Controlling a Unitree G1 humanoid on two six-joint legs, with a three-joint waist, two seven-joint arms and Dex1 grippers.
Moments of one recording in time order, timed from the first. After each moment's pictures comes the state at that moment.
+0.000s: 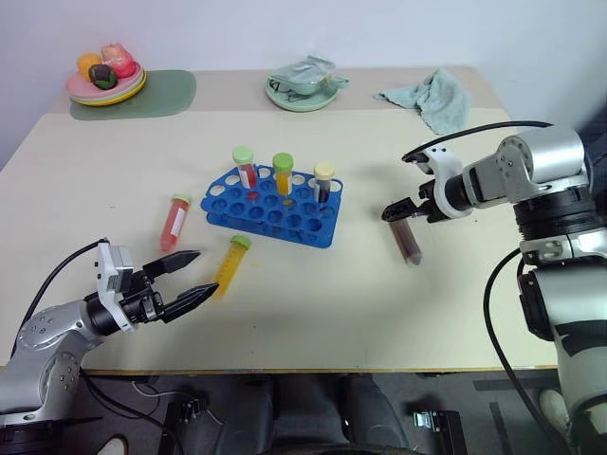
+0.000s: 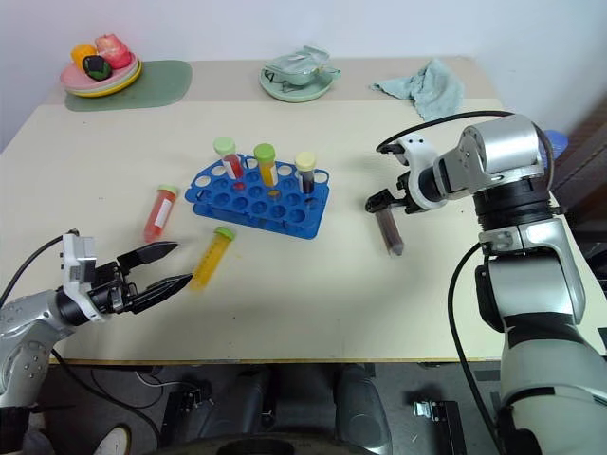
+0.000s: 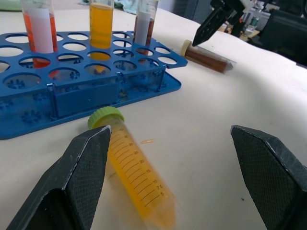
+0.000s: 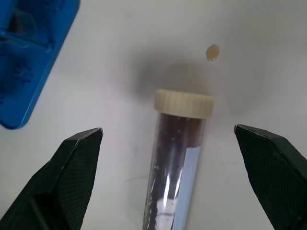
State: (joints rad) left arm 0.11 0.66 0.33 -0.18 -0.68 0.27 -1.12; right arm -1.13 -0.66 0.22 0.48 0.45 1.53 0.55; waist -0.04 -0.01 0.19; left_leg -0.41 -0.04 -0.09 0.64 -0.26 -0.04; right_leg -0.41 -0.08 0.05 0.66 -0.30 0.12
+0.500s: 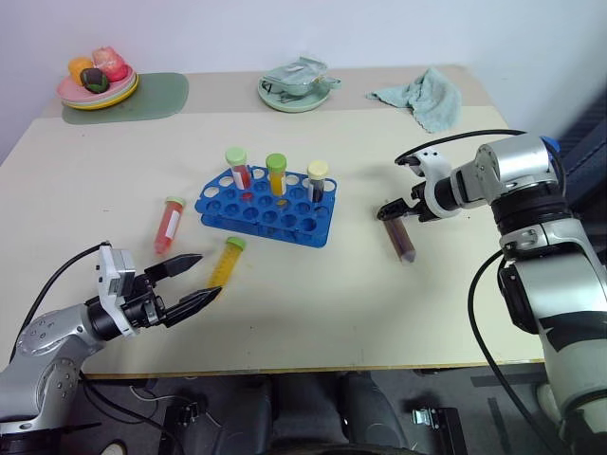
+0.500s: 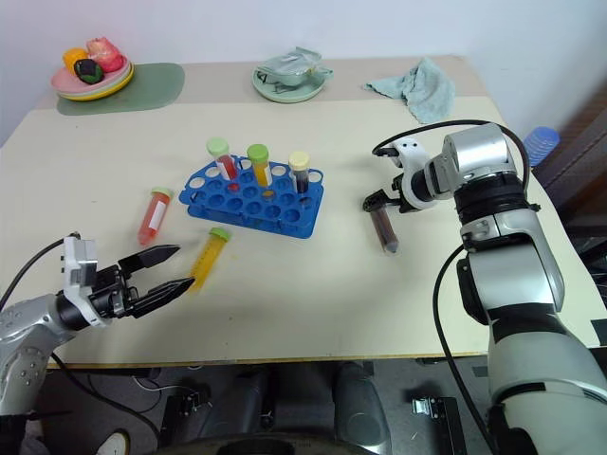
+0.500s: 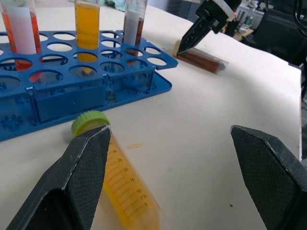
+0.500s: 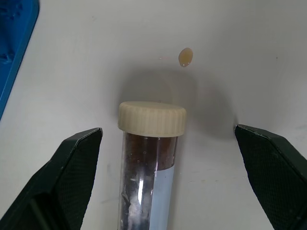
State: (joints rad) left arm 0.15 0.66 0.34 -0.24 -0.69 0.30 -1.09; right arm -1.18 -0.59 0.25 0.72 0.30 1.36 0.63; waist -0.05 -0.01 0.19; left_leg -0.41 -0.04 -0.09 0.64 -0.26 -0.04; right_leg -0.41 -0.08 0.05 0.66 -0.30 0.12
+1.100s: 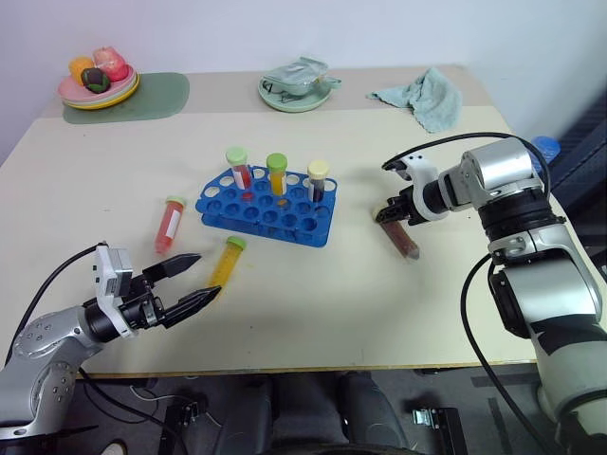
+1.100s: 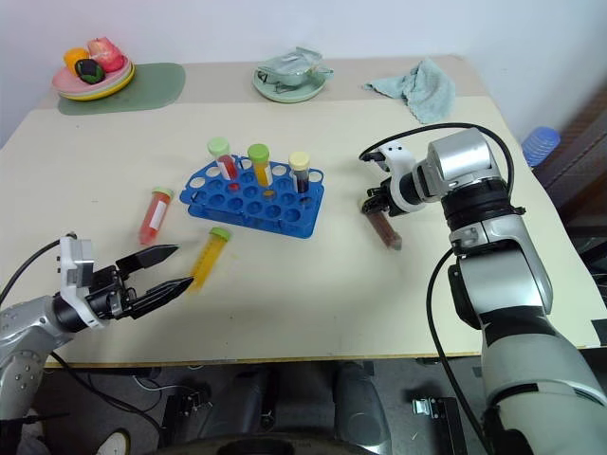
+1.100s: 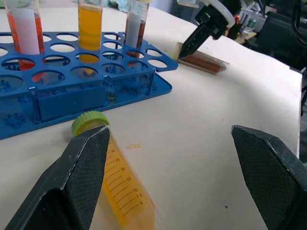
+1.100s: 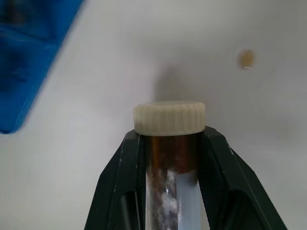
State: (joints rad) left arm 0.16 0.66 0.35 -0.28 -0.72 0.34 -1.07; right arm -1.14 -0.56 0.23 0.54 0.29 1.43 0.71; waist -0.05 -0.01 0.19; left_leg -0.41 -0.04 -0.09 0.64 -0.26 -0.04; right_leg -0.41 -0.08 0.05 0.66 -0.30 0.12
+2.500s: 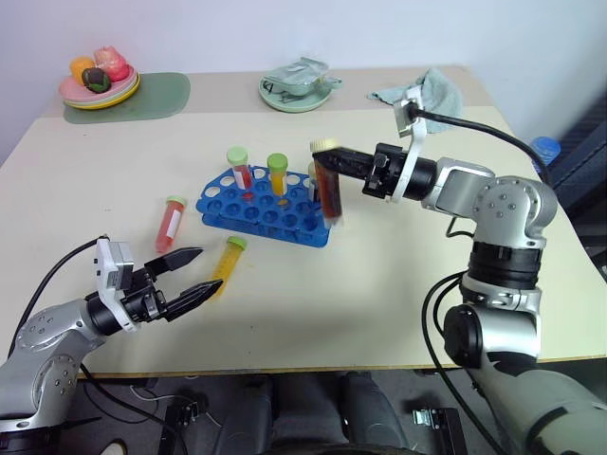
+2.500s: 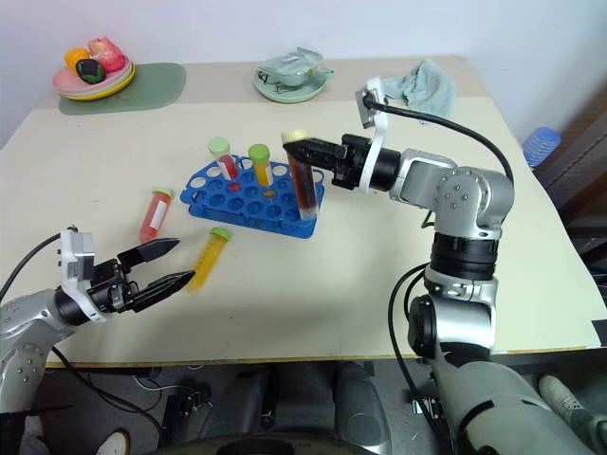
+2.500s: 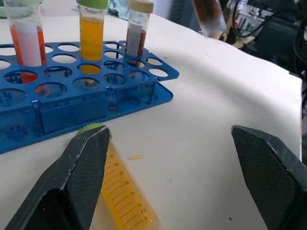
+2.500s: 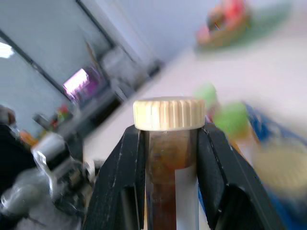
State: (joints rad) left arm 0.13 0.65 0.34 -0.28 -0.72 0.34 -1.06; right arm -0.84 -0.20 -0.32 -0.04 0.73 1.09 0.71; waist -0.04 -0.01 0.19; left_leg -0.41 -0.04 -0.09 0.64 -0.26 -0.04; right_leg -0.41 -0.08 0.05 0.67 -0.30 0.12
